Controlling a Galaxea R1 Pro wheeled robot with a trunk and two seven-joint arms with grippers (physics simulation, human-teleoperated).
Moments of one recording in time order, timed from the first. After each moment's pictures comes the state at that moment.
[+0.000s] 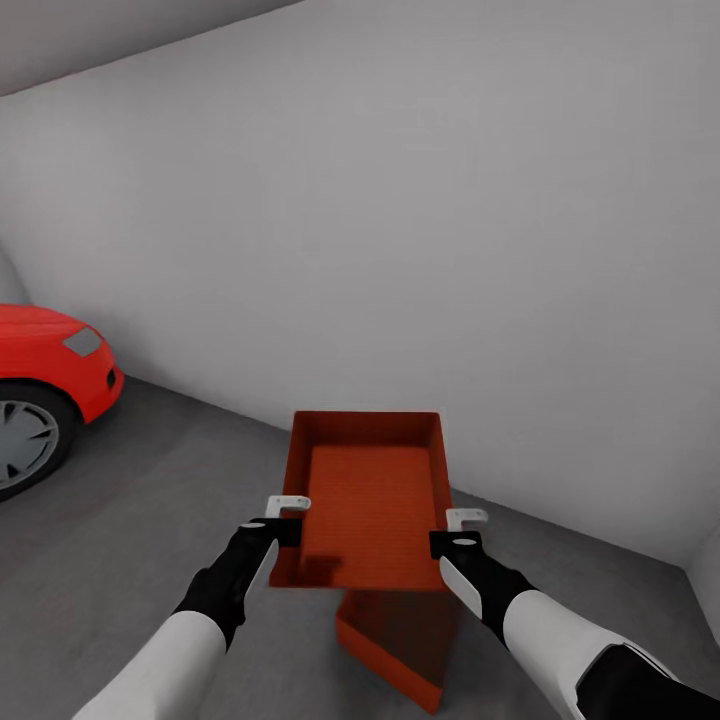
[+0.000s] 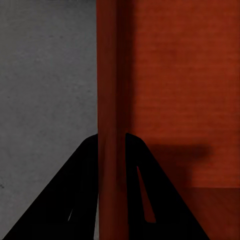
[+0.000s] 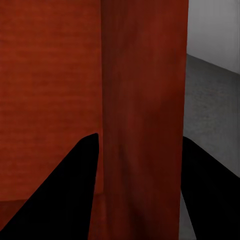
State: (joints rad) left arm -0.67 -0.14 0.00 -0.66 -0.05 0.44 0.11; right arm -0.80 0.04 0.61 -0.32 -0.59 0.16 -0.38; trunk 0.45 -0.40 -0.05
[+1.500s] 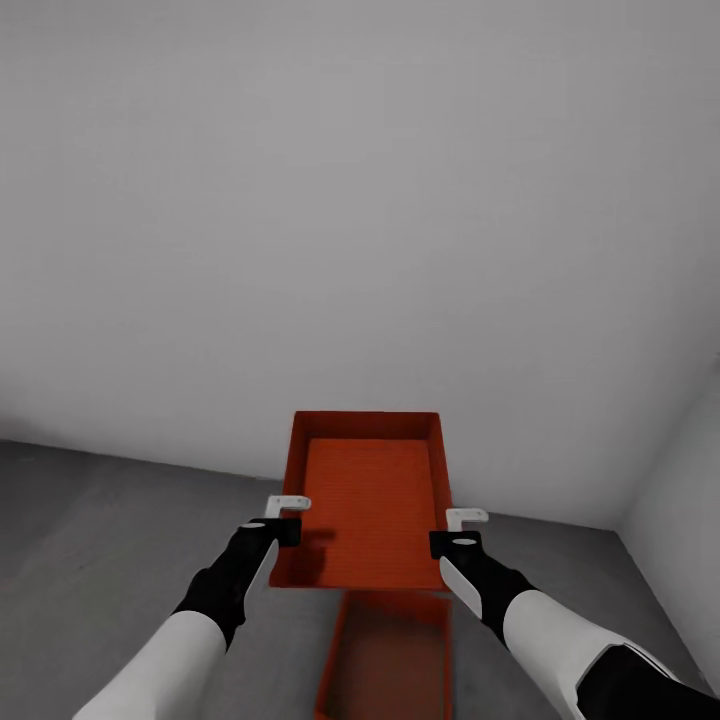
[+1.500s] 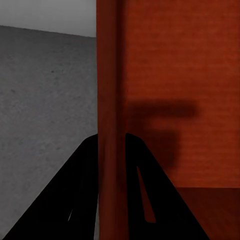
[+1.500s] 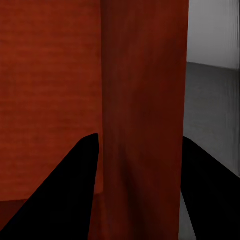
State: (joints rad) left arm -0.67 -0.14 0.00 -0.66 -0.05 0.44 0.11; right arm -0.80 0.04 0.61 -0.32 -0.58 0.16 -0.38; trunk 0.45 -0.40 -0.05
